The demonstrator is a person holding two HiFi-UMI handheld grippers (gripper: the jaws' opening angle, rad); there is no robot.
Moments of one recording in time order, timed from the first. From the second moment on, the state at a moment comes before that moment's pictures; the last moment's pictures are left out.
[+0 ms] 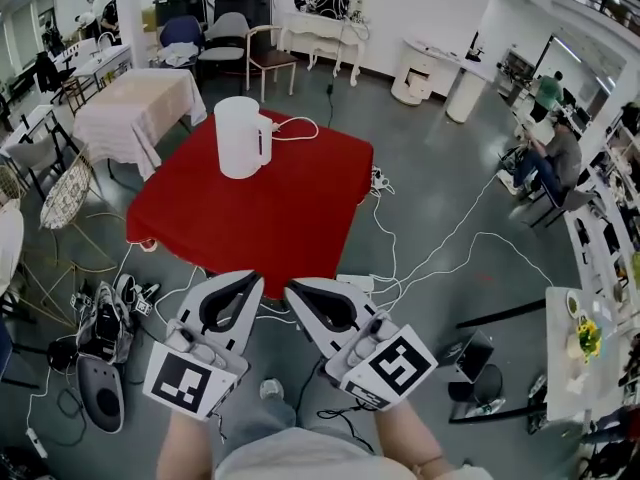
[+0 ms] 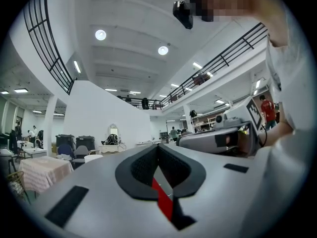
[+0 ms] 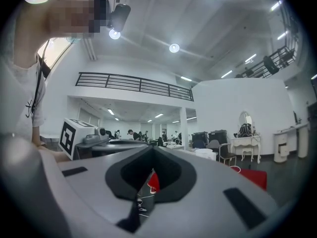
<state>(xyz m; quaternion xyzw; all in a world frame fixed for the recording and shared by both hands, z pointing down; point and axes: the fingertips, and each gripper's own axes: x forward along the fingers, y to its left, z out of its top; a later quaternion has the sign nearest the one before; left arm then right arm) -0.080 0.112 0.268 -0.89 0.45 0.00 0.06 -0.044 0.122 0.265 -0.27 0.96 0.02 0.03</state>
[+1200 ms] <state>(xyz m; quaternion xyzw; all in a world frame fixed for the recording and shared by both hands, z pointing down) -0.069 -0.042 0.280 -0.86 0.50 -0.01 0.04 -0.046 -0.036 0.268 -0.19 0.98 0.03 0.02</state>
